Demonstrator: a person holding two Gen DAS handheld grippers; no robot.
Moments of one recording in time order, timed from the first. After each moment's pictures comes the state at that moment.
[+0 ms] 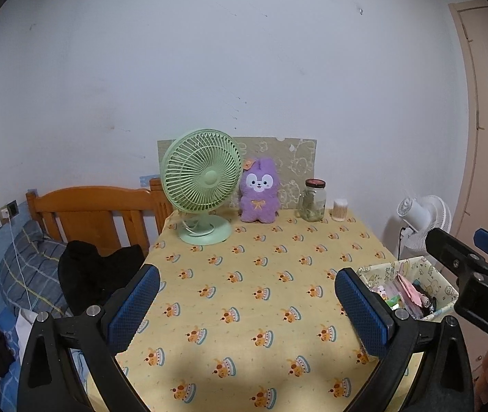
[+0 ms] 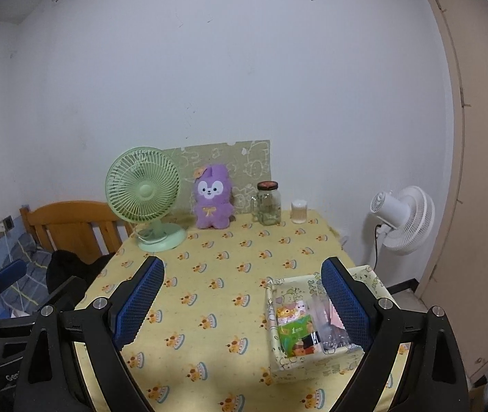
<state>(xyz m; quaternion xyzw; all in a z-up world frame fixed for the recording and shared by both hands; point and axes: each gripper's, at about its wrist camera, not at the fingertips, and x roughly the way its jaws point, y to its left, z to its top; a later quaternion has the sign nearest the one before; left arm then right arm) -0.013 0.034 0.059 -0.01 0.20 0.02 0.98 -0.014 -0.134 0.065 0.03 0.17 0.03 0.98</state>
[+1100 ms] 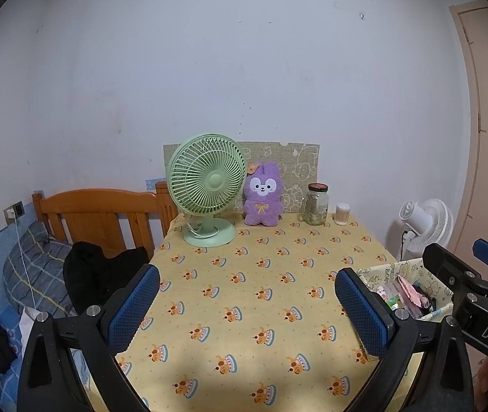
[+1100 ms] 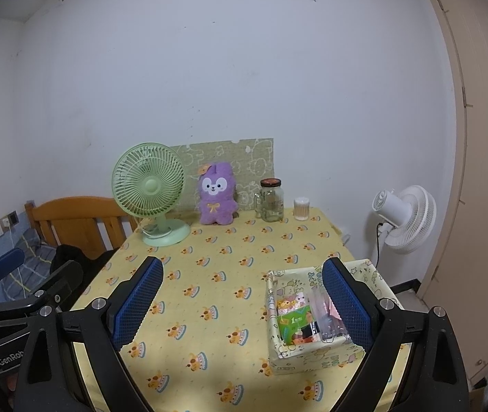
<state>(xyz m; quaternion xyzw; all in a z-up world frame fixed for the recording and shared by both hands) -0.025 0.030 0.061 -0.01 0.19 0.03 0.98 -0.023 -0.137 0.059 0.03 0.18 0.04 0.98</state>
